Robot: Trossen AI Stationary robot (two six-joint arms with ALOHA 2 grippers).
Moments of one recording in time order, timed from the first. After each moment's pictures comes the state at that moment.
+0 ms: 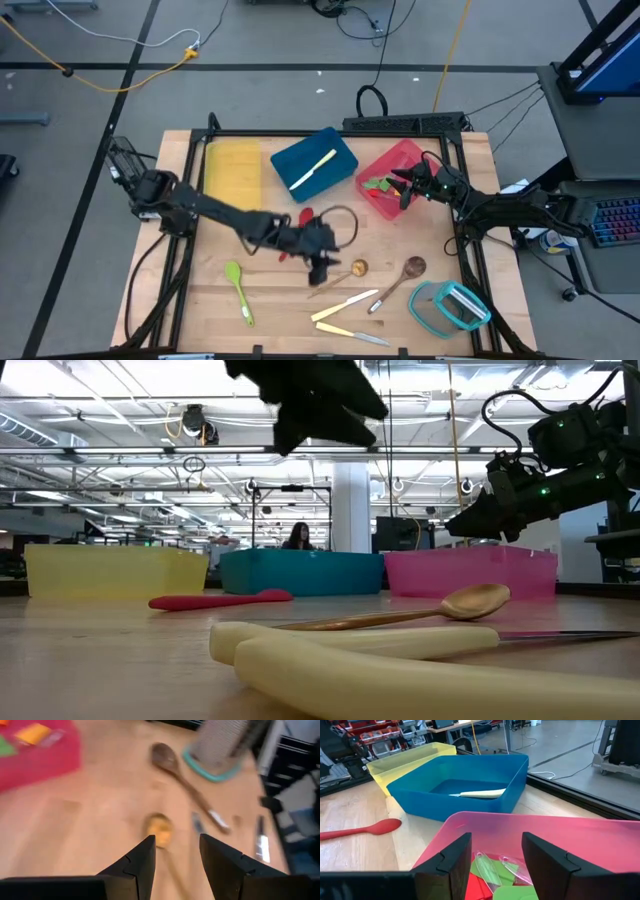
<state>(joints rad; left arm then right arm) -0.24 1.76 1.25 -0.11 -0.09 -0.38 -0.59 1.01 0.02 0.78 -0.11 0.16</state>
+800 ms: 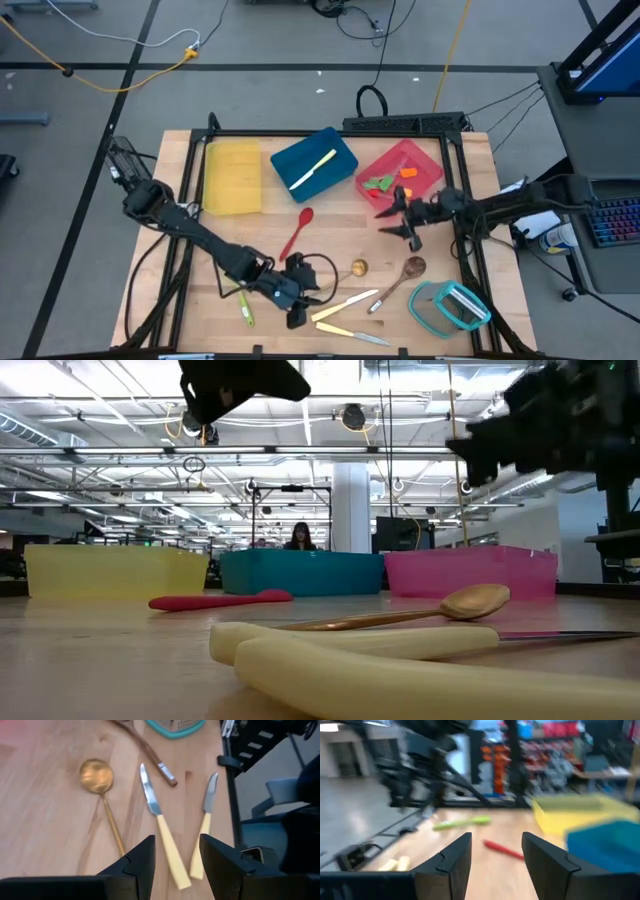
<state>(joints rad) -0.53 1.76 1.25 -0.20 -0.25 -0.61 -0.06 1.04 0.07 1.03 -0.29 0.07</state>
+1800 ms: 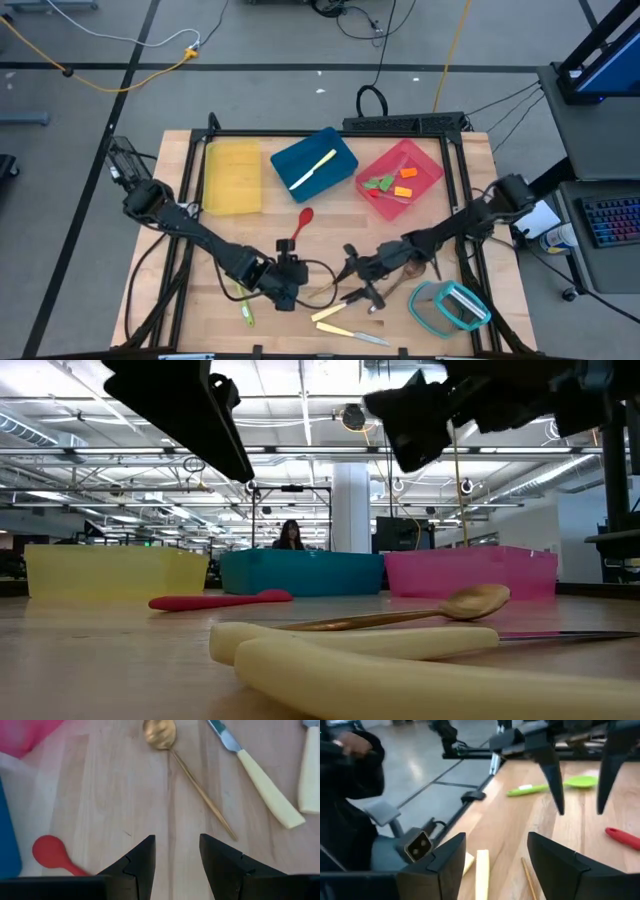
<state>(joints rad) -0.53 1.76 1.25 -0.53 -0.42 -0.36 0.40 1.68 0.70 0.74 -0.13 0.17</state>
